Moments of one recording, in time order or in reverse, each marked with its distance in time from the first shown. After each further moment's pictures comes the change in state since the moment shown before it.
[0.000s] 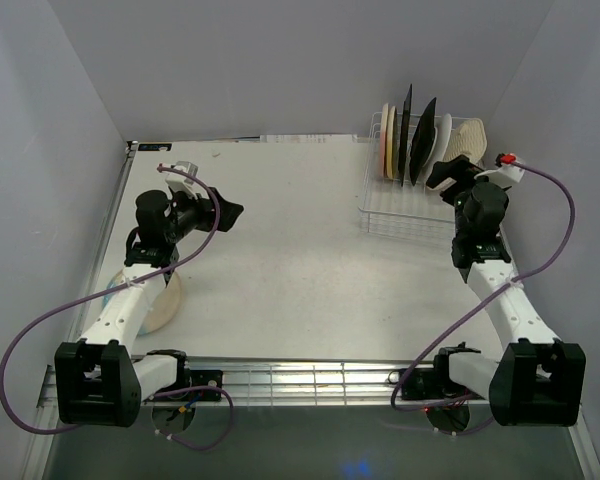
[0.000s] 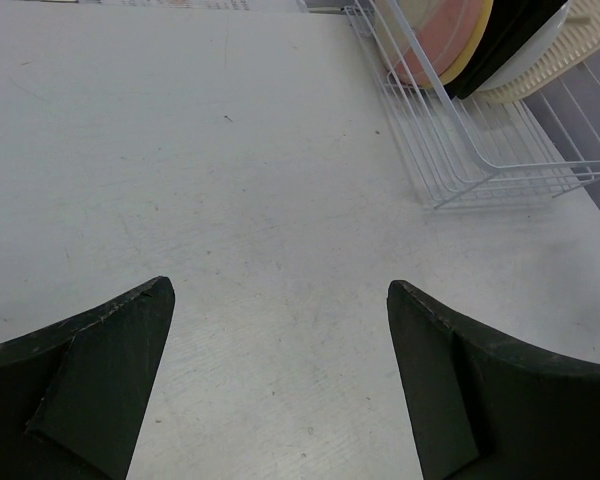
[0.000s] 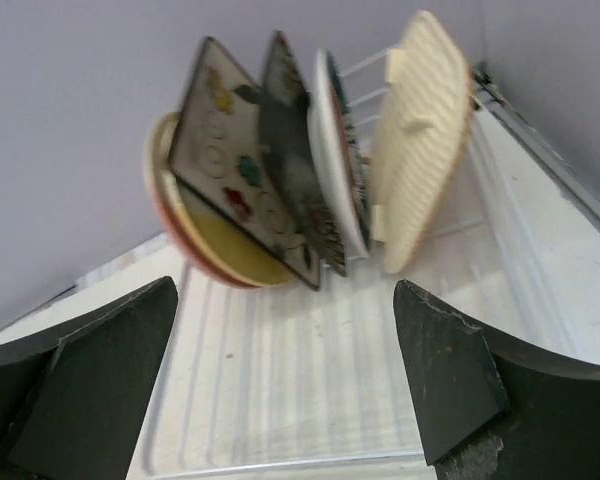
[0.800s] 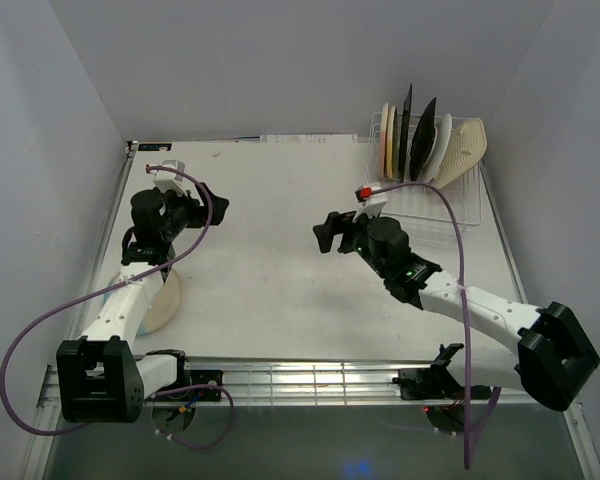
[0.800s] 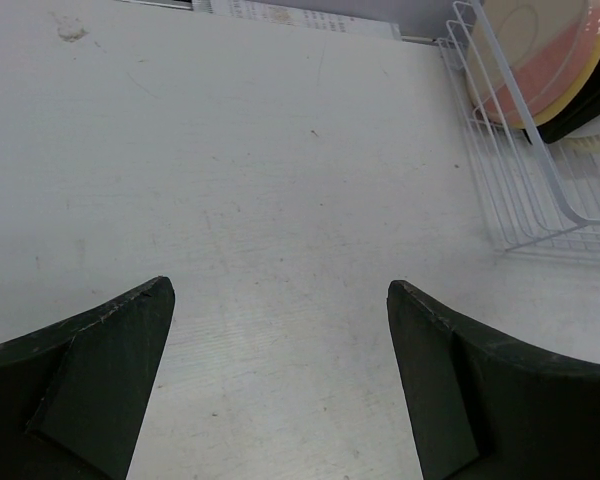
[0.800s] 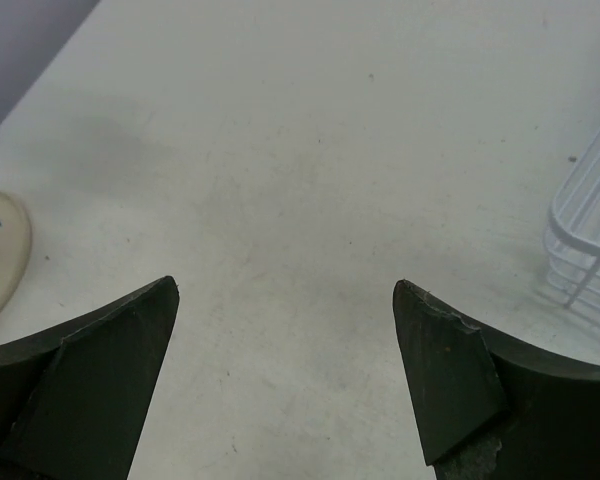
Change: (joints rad) left arm 0.050 0.014 0.000 -0.006 -0.138 -0.005; right arm 0.762 0.016 -0.058 -0.037 0.032 -0.120
